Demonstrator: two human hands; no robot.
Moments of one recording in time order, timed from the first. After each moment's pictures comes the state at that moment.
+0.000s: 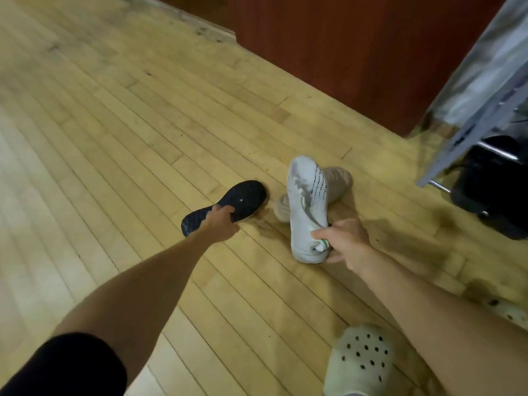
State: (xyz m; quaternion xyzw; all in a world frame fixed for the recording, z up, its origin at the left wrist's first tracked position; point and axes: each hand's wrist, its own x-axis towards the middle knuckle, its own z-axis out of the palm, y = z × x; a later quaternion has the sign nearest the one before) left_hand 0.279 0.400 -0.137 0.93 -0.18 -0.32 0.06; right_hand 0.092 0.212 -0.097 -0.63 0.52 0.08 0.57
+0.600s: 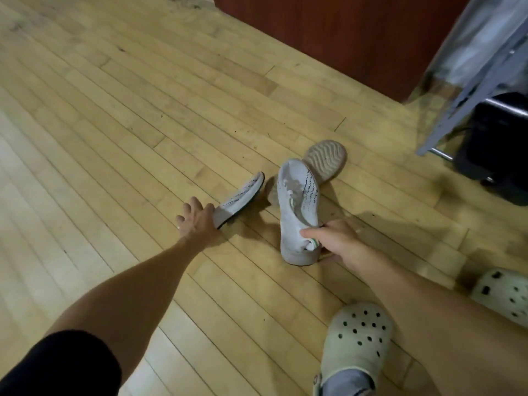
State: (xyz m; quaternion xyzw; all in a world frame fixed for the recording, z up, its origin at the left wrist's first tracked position) left_hand 0.254 0.420 -0.175 0.96 -0.20 -0.19 -0.07; right_hand 0.067 0.215 -0.154 -0.60 0.50 0.16 0.61
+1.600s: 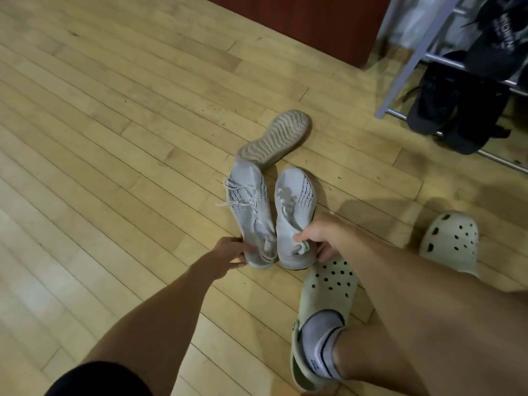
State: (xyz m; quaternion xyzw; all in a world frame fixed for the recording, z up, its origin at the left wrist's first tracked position) left_hand 0.118 0.411 -0.202 0.75 0.10 -0.55 0.35; right_hand 0.002 0.223 -0.152 -0.60 0.50 0.34 0.52
